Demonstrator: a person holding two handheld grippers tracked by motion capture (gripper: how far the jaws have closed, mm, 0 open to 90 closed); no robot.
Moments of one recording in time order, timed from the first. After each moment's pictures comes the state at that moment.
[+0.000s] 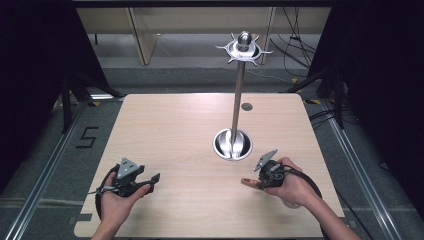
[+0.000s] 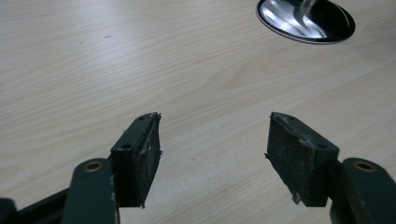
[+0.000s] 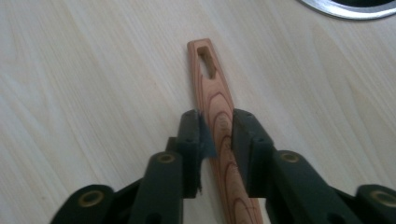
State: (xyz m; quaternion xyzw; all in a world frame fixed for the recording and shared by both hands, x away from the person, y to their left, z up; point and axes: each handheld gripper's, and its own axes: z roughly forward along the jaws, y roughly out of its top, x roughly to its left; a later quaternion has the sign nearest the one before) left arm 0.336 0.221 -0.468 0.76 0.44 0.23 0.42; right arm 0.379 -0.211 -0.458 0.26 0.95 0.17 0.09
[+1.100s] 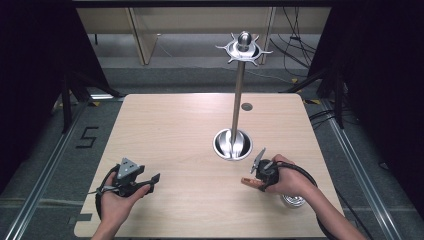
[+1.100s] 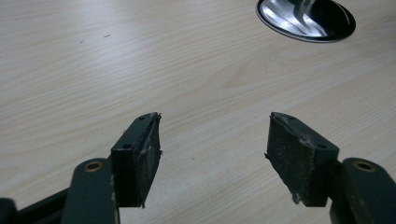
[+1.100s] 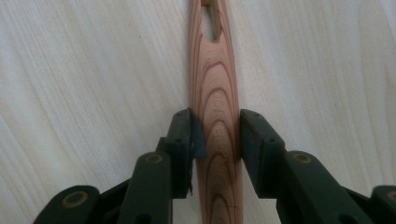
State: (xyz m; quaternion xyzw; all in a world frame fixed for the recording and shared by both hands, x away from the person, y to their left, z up) left arm 0.334 0.220 -0.468 0.76 0.46 0.23 0.41; right arm 0.400 -0.205 -0.472 0.19 0.98 0.07 0.05
